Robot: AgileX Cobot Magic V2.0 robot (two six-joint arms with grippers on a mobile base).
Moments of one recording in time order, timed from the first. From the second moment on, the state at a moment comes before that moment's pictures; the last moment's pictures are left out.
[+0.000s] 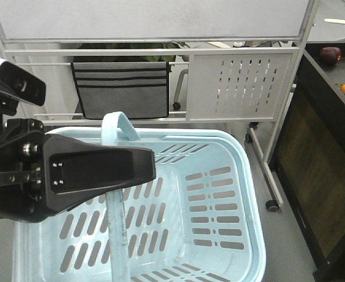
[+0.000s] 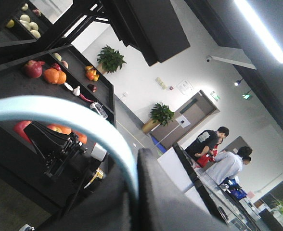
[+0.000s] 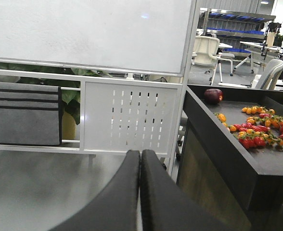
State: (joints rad) left arm -0.38 1.12 -0.79 1.30 -1.19 -2.15; right arm -0.03 -0.01 0.03 -0.40 0.09 0.30
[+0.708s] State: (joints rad) left arm -0.38 1.12 -0.79 1.30 -1.19 -2.15; right arm -0.03 -0.01 0.03 -0.40 0.09 0.30
